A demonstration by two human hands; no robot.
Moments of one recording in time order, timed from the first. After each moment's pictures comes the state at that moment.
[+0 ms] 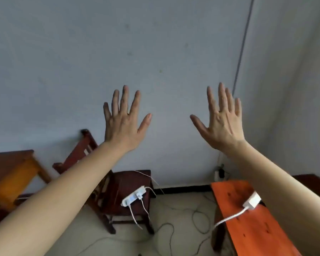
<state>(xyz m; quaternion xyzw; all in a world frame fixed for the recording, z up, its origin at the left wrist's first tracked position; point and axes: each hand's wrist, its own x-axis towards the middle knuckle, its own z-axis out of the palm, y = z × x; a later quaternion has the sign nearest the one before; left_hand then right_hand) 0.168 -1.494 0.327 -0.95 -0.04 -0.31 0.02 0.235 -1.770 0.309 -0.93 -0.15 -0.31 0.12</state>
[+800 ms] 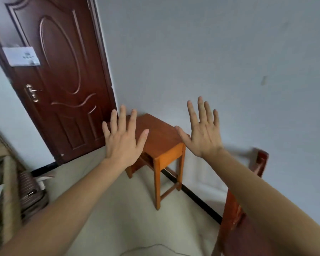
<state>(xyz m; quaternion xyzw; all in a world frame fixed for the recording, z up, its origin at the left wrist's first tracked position) -0.164 -0.896 0.286 -0.83 -0.48 -0.27 0.10 0.070 -0.977 0.287 -0.76 -0.58 -0.21 0.21</state>
